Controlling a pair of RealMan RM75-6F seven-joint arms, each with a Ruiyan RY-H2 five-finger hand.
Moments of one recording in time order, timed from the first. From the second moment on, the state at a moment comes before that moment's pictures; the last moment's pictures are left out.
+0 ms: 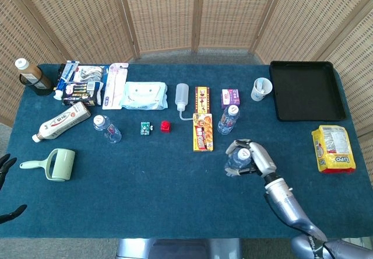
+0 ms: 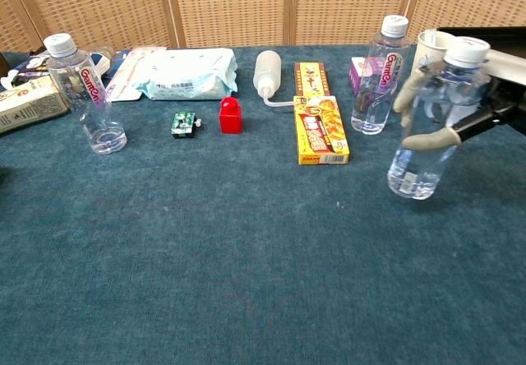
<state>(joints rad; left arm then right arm) 0.06 -0.90 0.07 -1.83 1.65 1.59 -0.14 0.48 -1.47 0.18 -1.52 -1.43 1.06 0.50</state>
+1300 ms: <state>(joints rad) 0.02 -0.86 0.10 -1.79 1.68 1.54 -0.27 0.82 -1.87 0.34 -1.41 -1.13 0.93 -0.04</state>
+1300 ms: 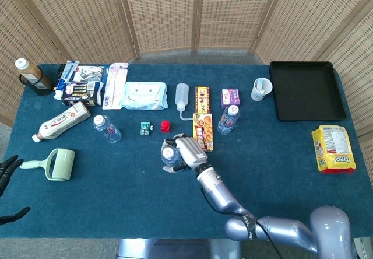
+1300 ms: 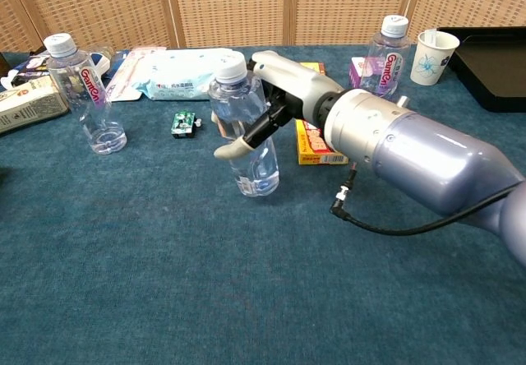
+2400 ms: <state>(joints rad) 0.00 -0.85 0.10 -1.79 1.68 1.52 -0.30 0.82 -1.79 0.31 -1.43 -1.25 0.94 0.08</state>
